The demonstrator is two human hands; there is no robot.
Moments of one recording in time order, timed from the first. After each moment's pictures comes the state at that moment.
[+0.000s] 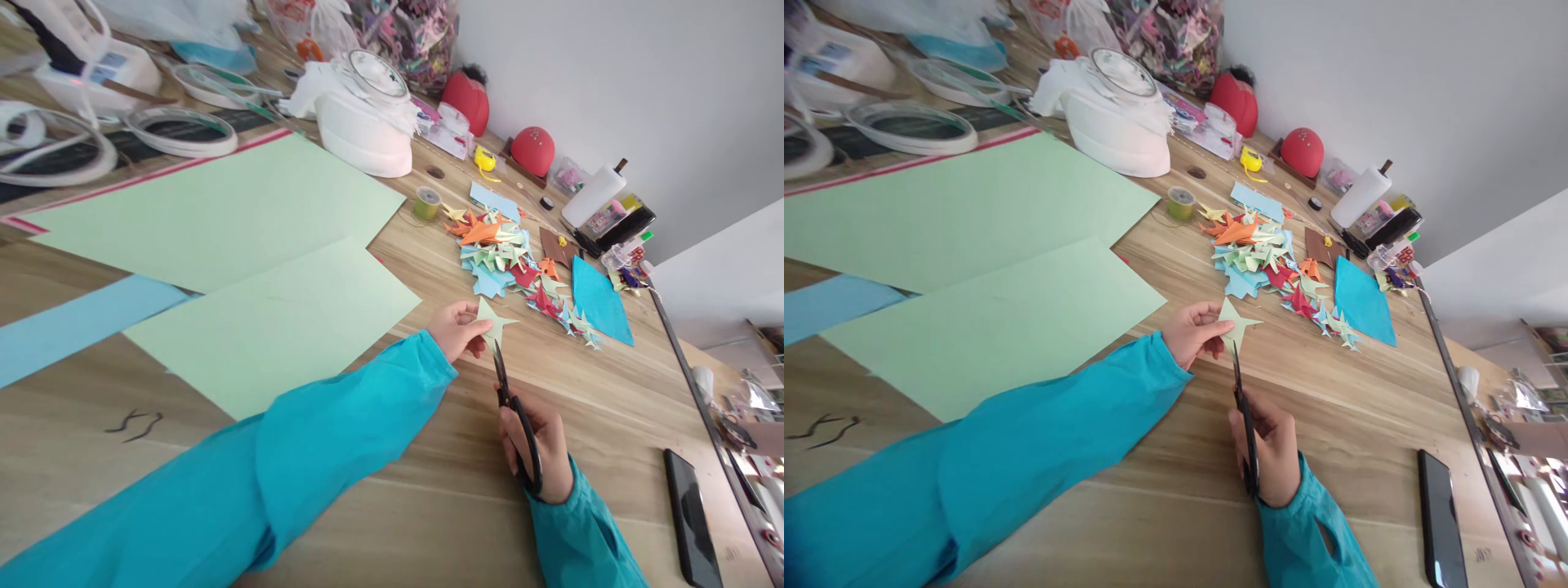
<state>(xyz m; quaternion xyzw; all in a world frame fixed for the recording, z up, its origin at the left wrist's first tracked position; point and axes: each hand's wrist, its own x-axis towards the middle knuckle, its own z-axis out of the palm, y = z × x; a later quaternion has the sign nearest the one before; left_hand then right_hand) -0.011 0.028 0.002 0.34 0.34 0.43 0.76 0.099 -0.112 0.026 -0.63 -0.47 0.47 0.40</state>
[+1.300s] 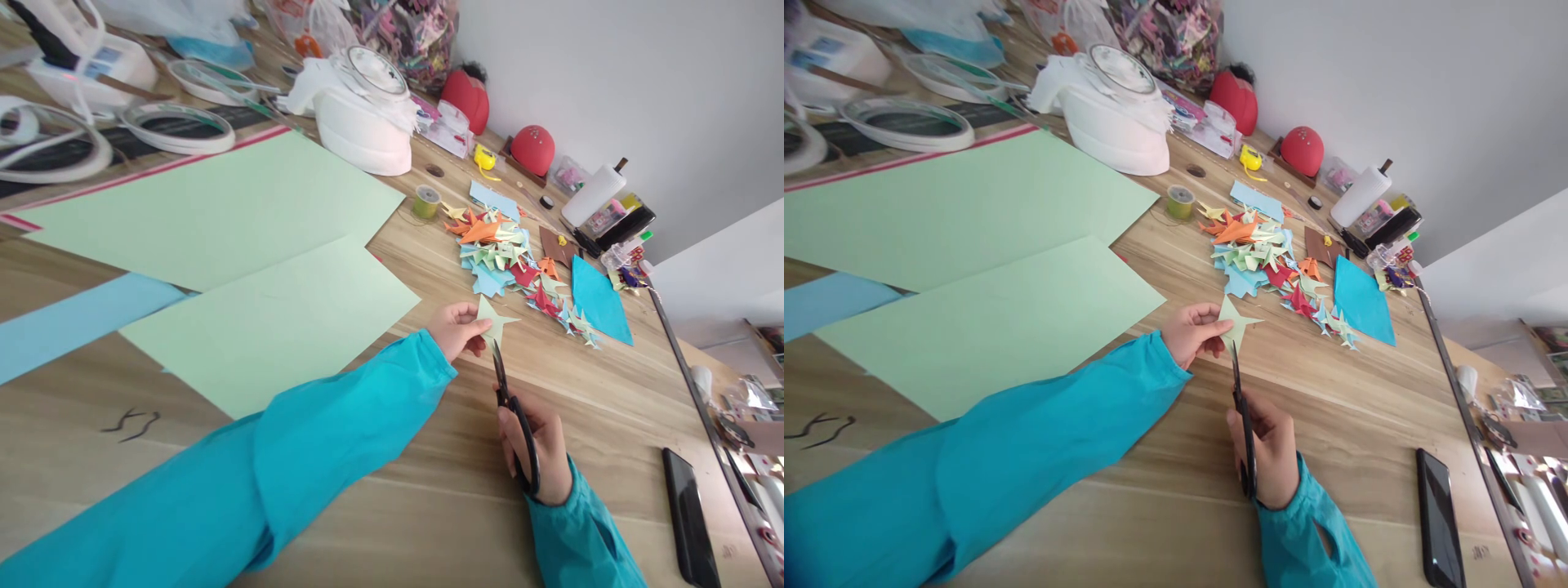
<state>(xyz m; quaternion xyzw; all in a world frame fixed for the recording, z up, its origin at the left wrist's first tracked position) -0.012 0.027 0.005 0.32 0.34 0.42 0.78 0.098 -0.113 0.026 -0.65 -0.46 0.46 0.40</state>
